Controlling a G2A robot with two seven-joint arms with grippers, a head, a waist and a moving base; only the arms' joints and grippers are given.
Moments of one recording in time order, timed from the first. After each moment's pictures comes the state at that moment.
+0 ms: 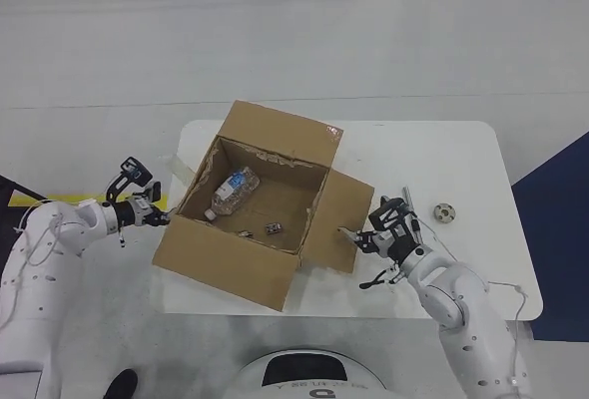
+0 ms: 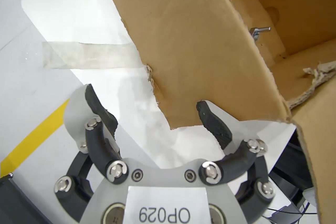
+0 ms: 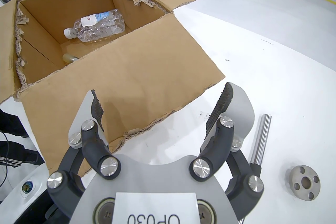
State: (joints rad) left arm 1.17 -0.96 -1.45 -1.07 0.95 -1.01 -0.47; right arm -1.74 -1.25 1.46 -1.90 -1.29 -0.42 0.31
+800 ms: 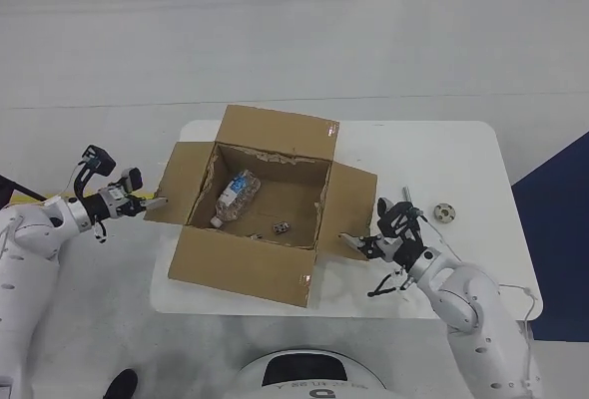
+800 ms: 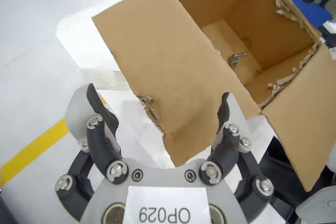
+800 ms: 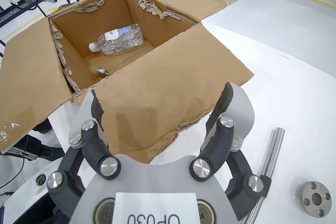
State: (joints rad) left arm 1.22 -0.85 -1.49 -1.12 0.71 -1.01 -0.42; right arm -1.77 -1.23 1.50 -1.92 -1.20 -0.55 0.28
